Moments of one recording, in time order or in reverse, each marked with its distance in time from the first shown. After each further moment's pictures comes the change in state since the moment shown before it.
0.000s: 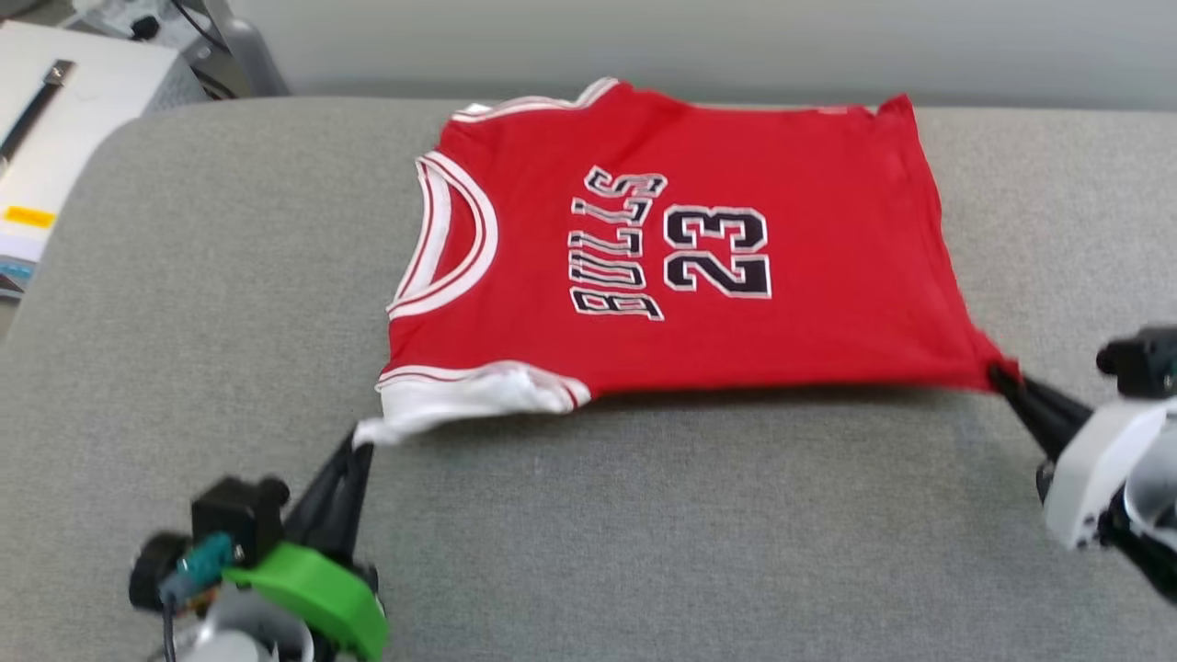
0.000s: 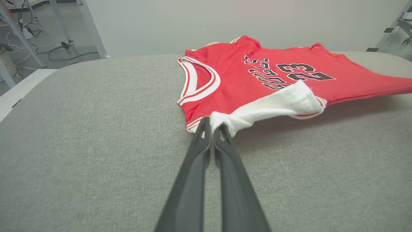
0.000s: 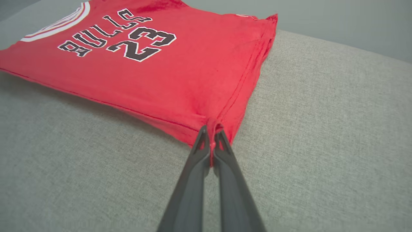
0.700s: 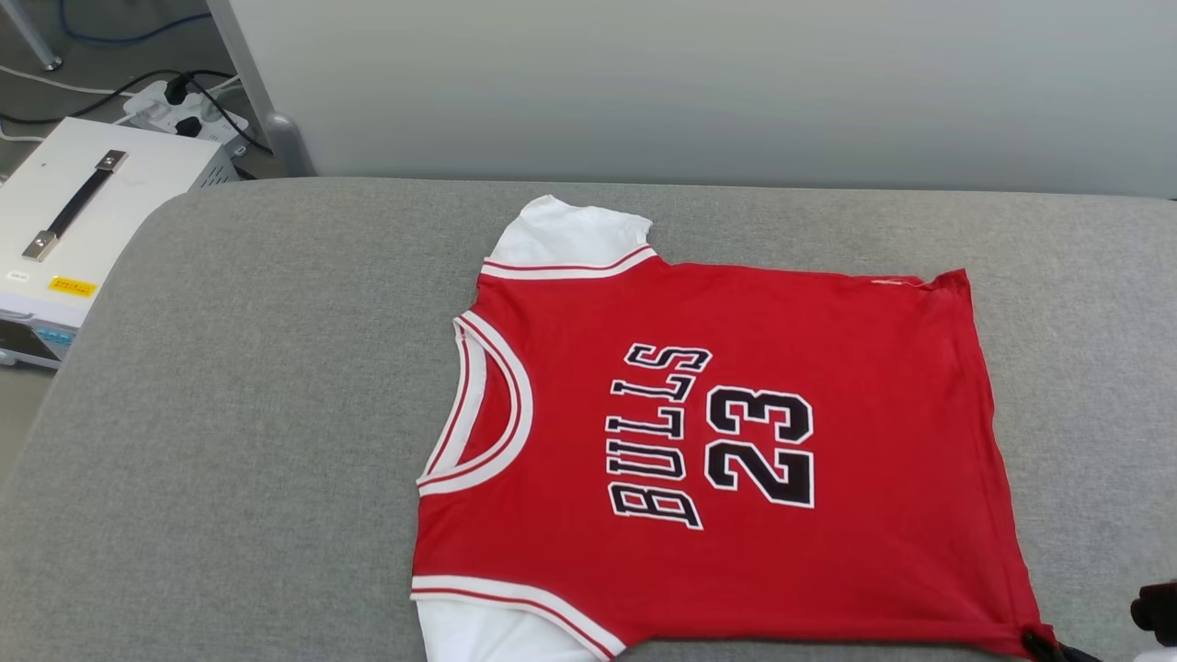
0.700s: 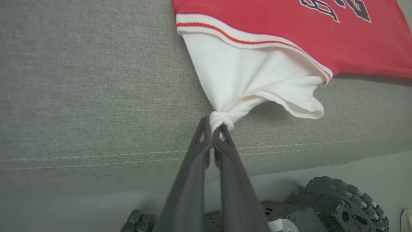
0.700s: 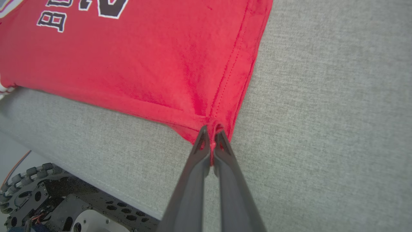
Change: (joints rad) left arm 0.318 -0.006 -0.109 -0.001 -0.191 -0.019 0.151; right arm 0.572 -0.049 -0.235 -0.207 0.036 0.000 0.116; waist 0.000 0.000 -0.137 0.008
